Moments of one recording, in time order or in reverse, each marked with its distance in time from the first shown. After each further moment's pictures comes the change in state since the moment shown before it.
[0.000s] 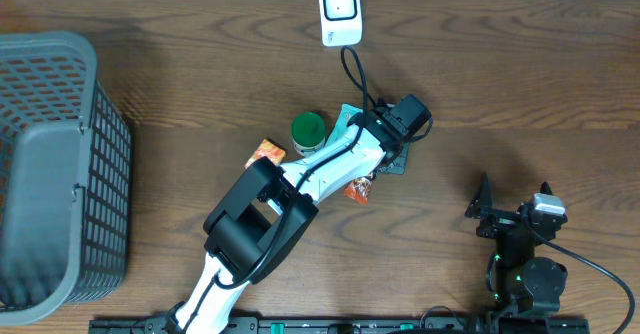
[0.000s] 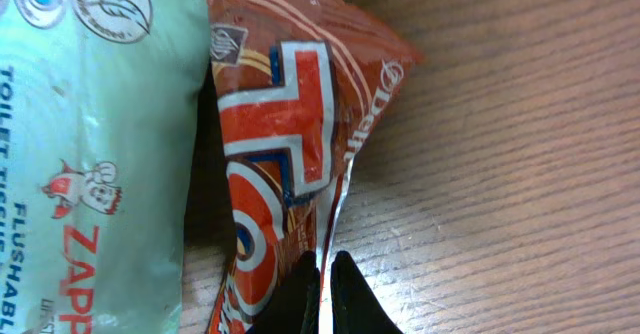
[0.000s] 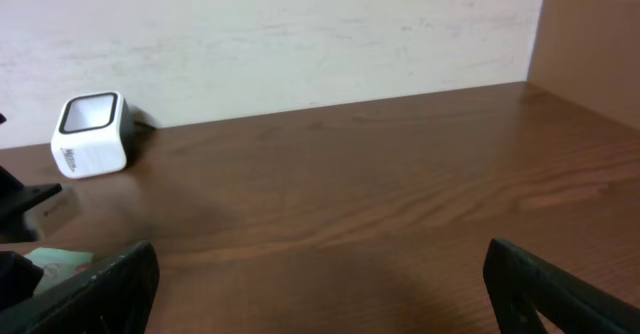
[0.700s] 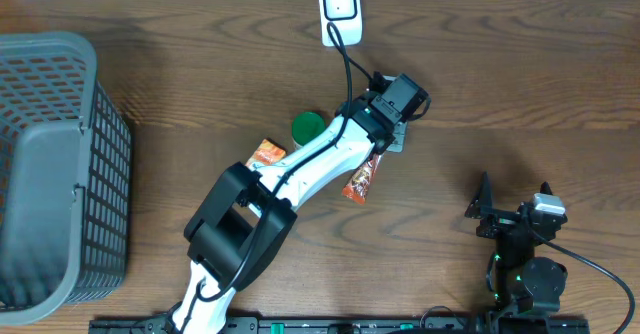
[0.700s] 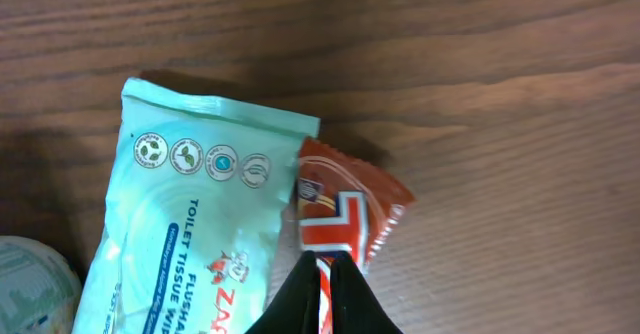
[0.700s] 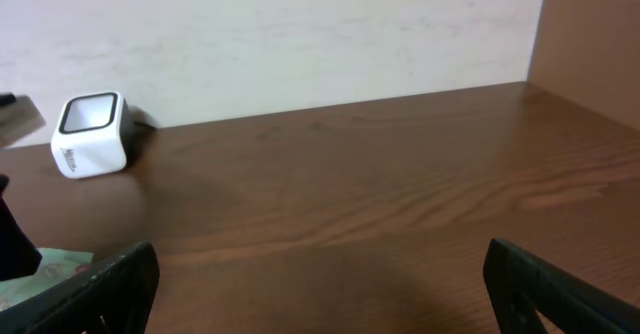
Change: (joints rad) left arm 0.039 -0.081 0.012 0.069 -0.101 0.036; right arm 0.000 0.000 0.000 0.000 0.000 0.000
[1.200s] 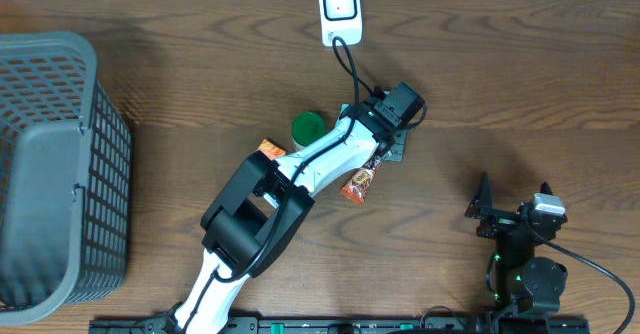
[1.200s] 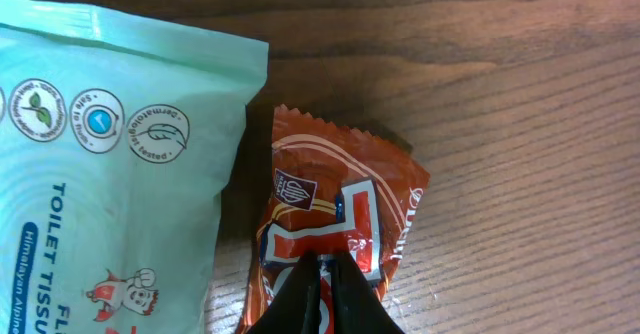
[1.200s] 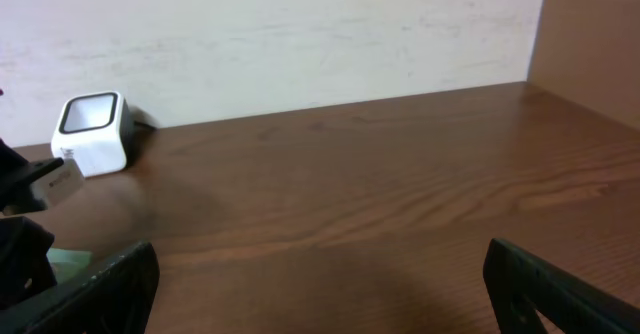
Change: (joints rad) left arm 0.003 0.093 0.000 0.011 0.122 -0.022; right arm 0.000 0.000 0.000 0.000 0.000 0.000
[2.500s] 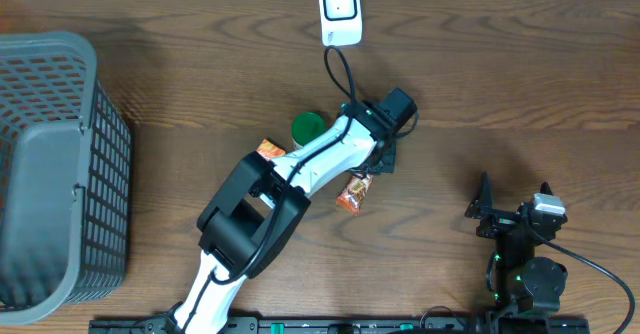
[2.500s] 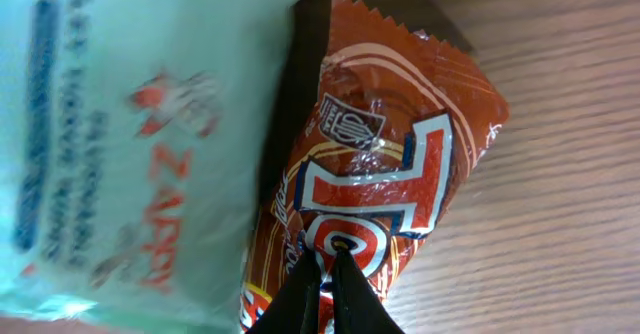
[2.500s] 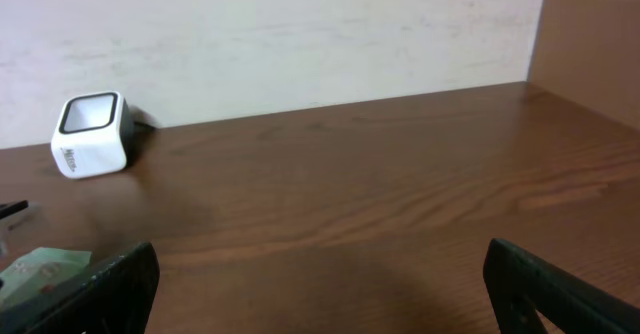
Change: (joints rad) left arm 0.013 -0.016 -0.001 -0.212 0.070 -0.080; right arm 0.000 0.000 0.000 0.000 0.000 0.000
